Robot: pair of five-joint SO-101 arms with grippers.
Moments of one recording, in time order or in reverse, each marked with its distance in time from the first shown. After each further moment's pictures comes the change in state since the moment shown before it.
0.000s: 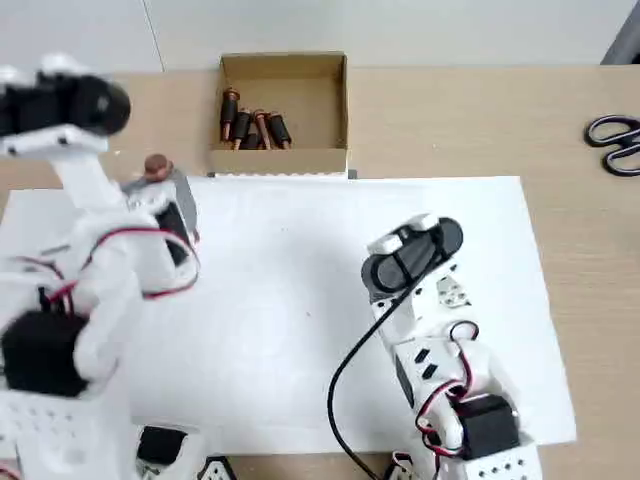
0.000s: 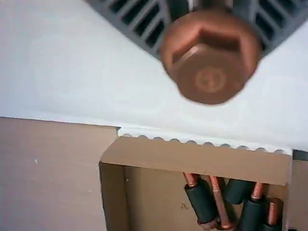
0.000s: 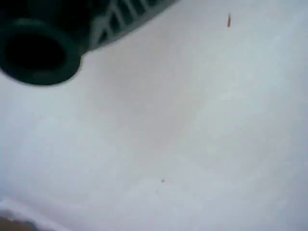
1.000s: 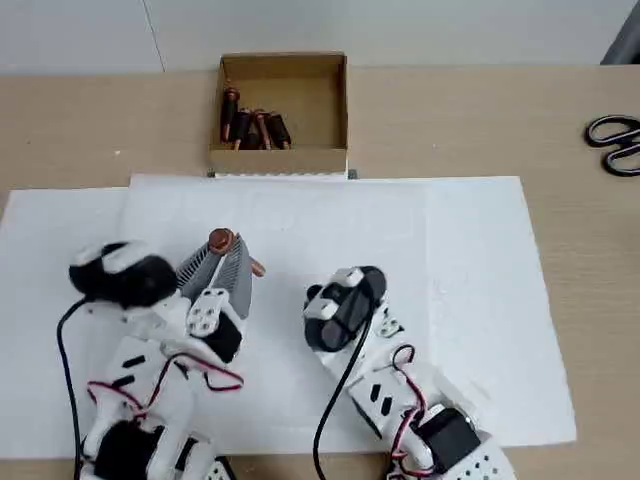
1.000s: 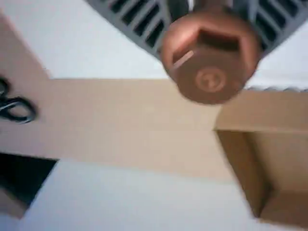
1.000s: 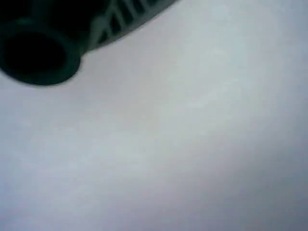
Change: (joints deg) left arm 12.7 -57.2 68.4 -36.9 4.7; right arm -20.8 -14.5 20.7 -11.0 -1.8
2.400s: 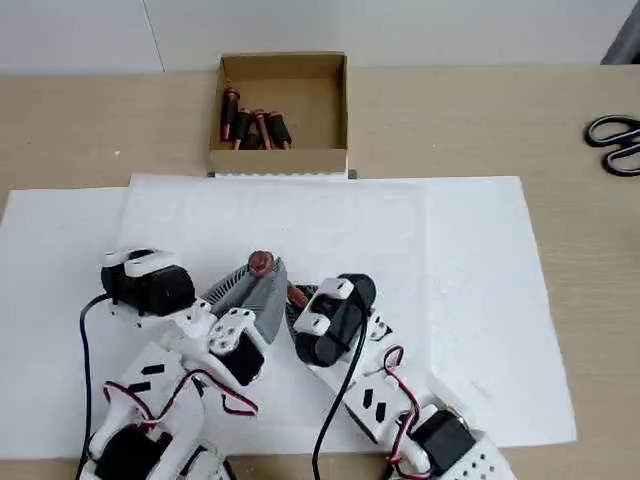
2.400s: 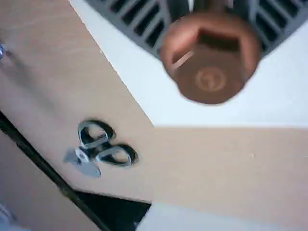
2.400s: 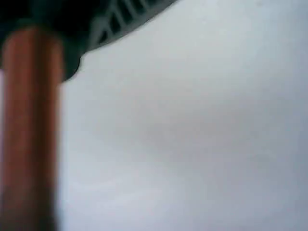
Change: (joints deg) left arm 9.1 -1.1 0.0 2.0 7.7; right arm -4.2 -0.1 1.2 -6.7 0.0
